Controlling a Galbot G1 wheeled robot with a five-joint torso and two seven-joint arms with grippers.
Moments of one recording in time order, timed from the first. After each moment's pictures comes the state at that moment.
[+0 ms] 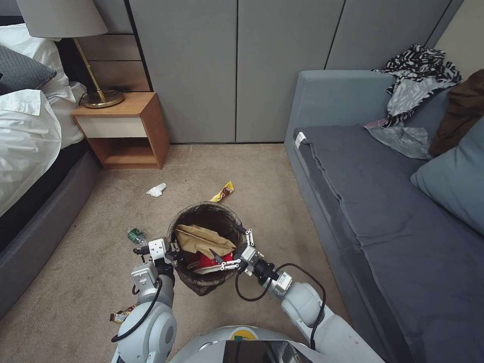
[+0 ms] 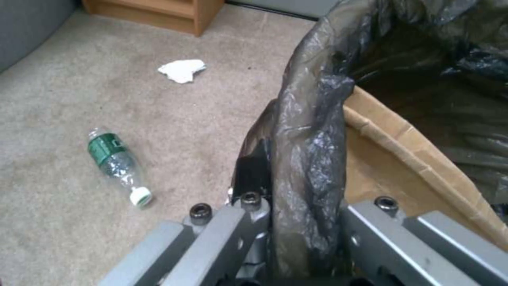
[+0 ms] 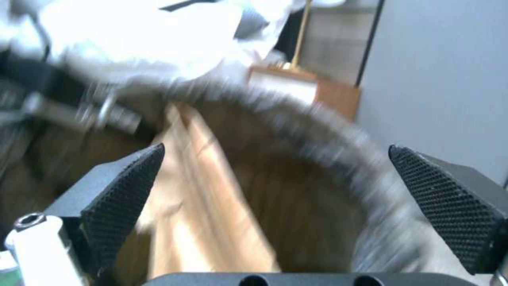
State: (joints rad) left arm 1.71 -1.51 -0.44 -2.29 -0.22 0.35 -0.36; right arm -1.28 1.18 0.00 1.72 0.09 0.40 -0.29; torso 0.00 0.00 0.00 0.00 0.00
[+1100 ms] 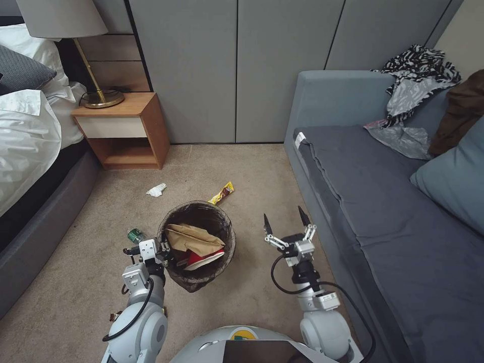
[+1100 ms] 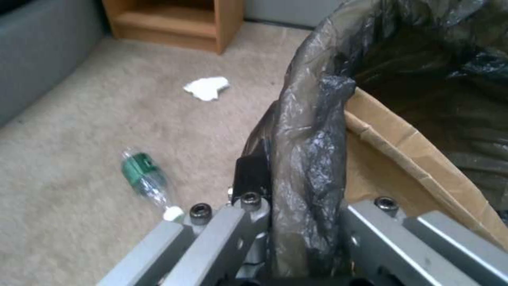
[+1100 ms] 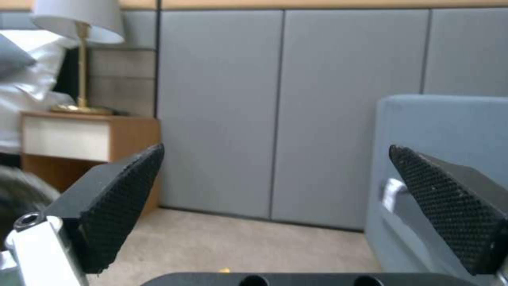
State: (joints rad) left arm 1.71 -1.46 -0.48 -2.26 -0.31 0.37 -0.38; right arm -1.59 1.36 0.32 2.06 0.02 0.48 -0.01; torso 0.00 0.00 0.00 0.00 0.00
